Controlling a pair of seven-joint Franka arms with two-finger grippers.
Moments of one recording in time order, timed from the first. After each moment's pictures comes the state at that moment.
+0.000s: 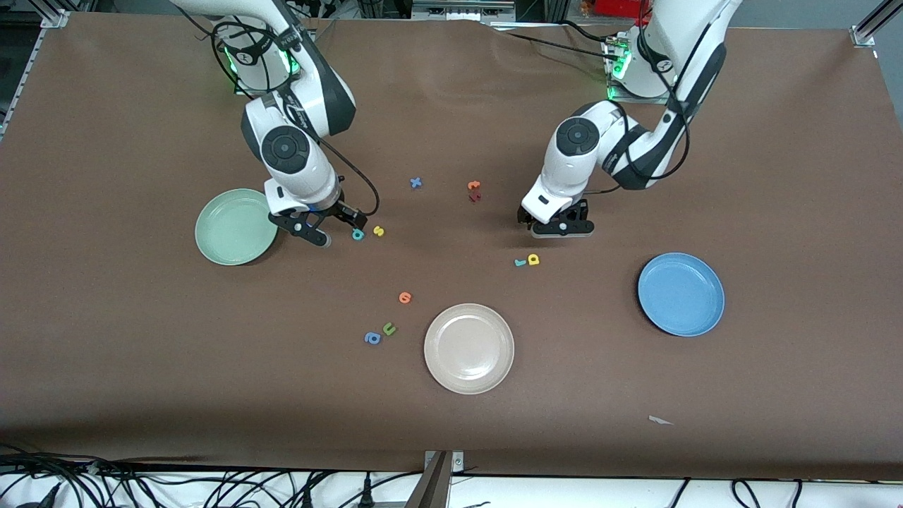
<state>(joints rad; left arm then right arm) -0.24 0.43 -0.33 -2.20 0.33 2.60 -0.85 0.50 0.33 0.01 -2.07 0.01 2.31 1.00</state>
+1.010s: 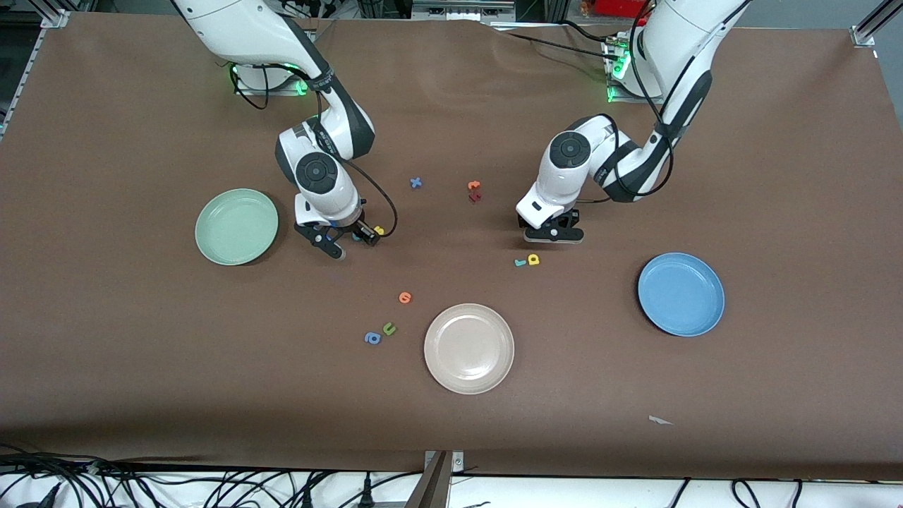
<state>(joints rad) -0.23 0.49 -0.33 -2.19 0.39 2.62 -0.84 0.54 0.51 0.01 -2.07 0.01 2.52 1.18</state>
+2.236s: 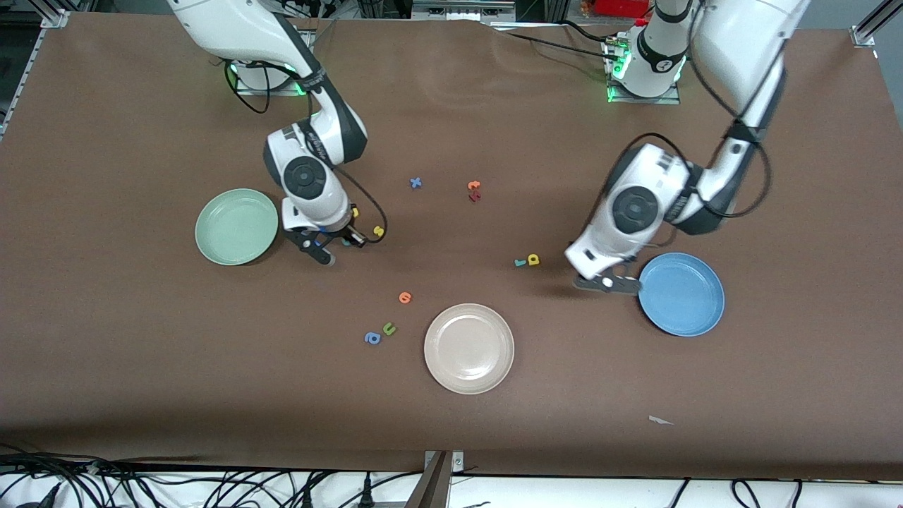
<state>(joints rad) -0.02 0.50 -0.31 -1.80 0.26 2.13 -0.31 0.54 0.45 -0.08 -2.03 0.01 2.37 1.03</state>
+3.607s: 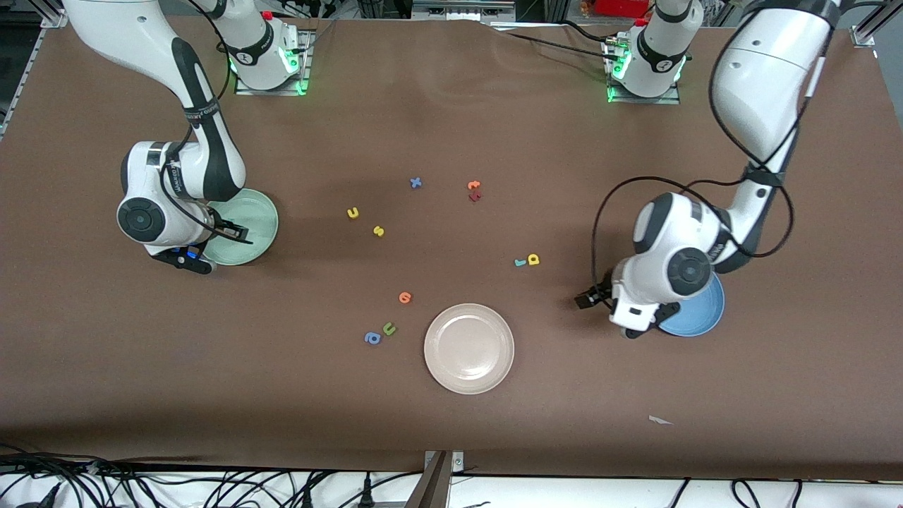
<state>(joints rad) -0.06 0.69 -0.28 -1.61 0.03 2.13 -0.95 0.42 0.42 -0.37 -2.06 0.03 2.09 0.35</state>
